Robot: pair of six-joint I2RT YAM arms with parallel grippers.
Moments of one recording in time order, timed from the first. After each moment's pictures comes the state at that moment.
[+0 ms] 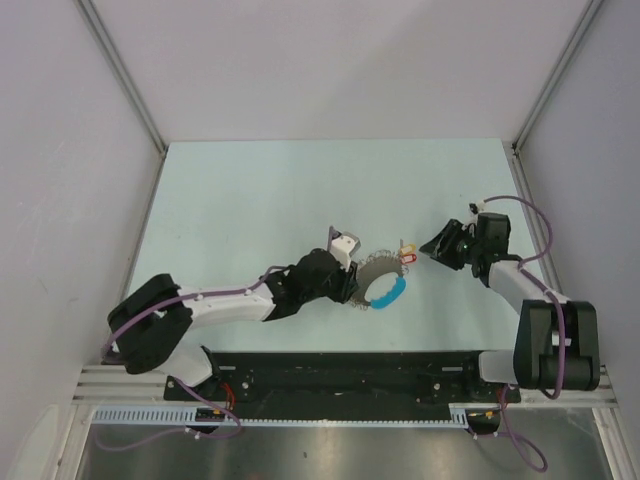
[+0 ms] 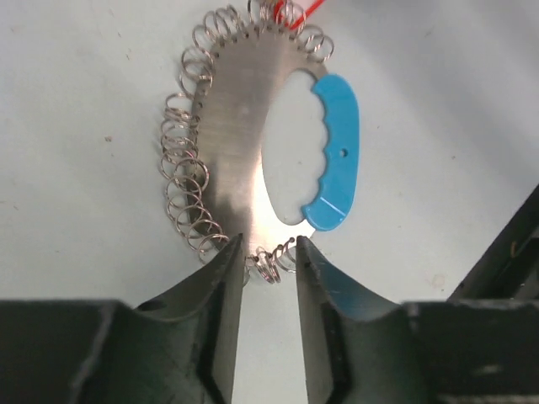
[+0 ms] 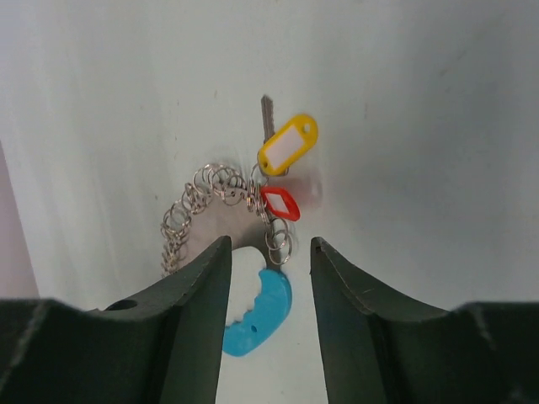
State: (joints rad) left arm -1.00 1.51 0.74 0.21 -0.08 -0.35; right arm -0.05 1.29 0.62 -0.04 -0.42 0.56
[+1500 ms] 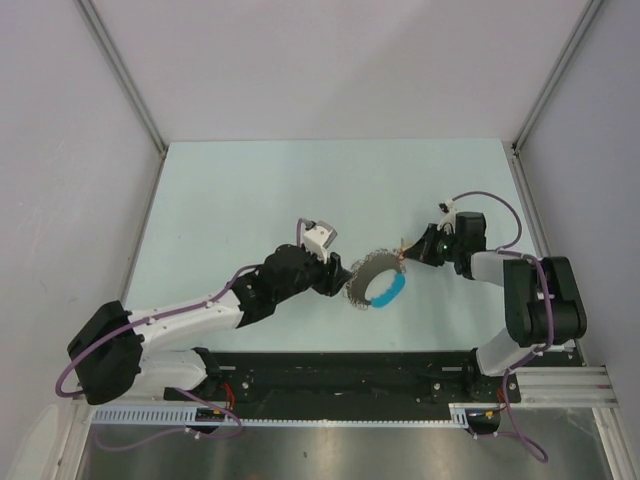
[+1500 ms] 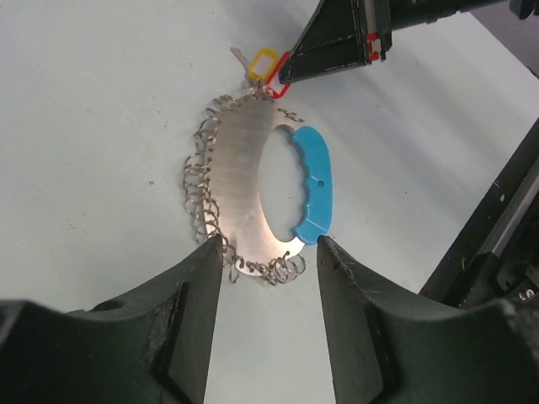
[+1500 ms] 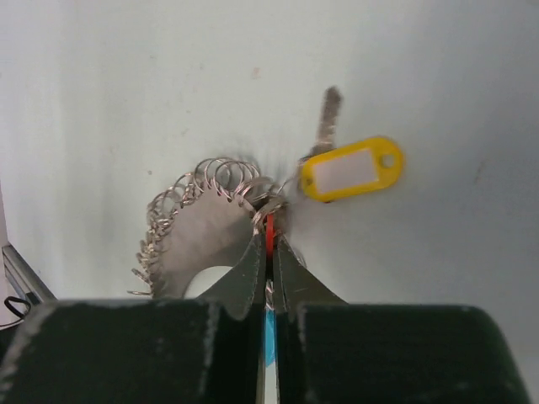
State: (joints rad) left arm -0.93 1.22 0.65 0.22 -0.04 -0.33; right arm 0.05 1.61 0.63 0.24 -0.58 0.44
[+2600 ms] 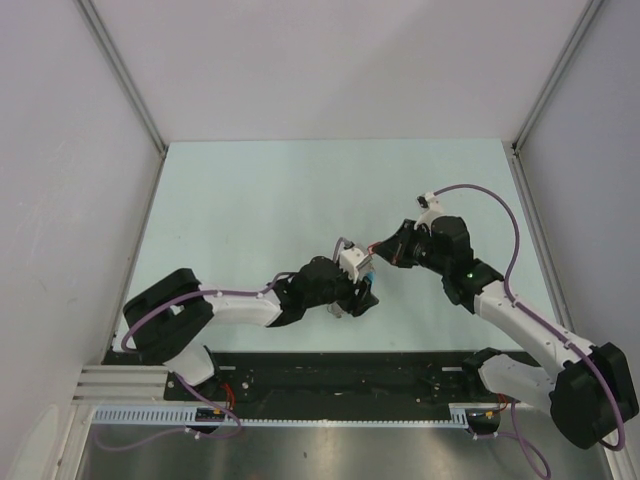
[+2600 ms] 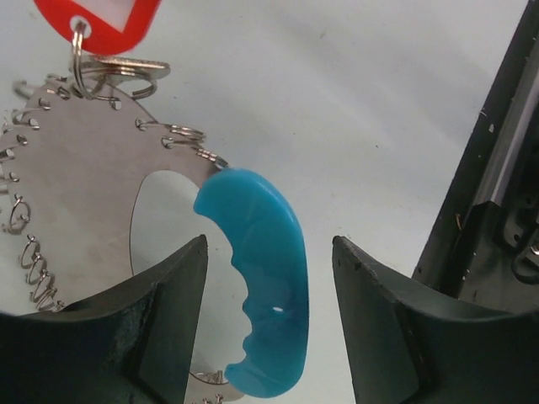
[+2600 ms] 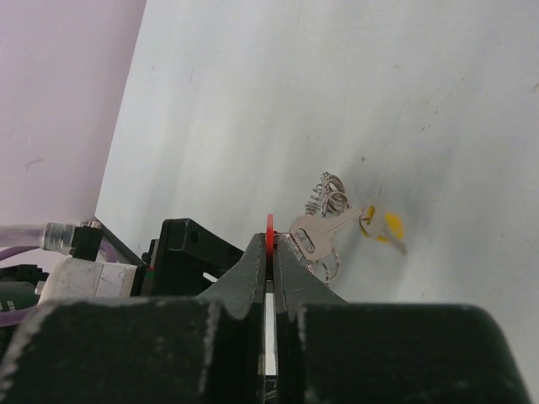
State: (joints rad) left arm -1.01 1.57 0.67 0.49 0.13 -0.28; right arm 0.49 1.06 0.65 0.03 -0.27 0.67
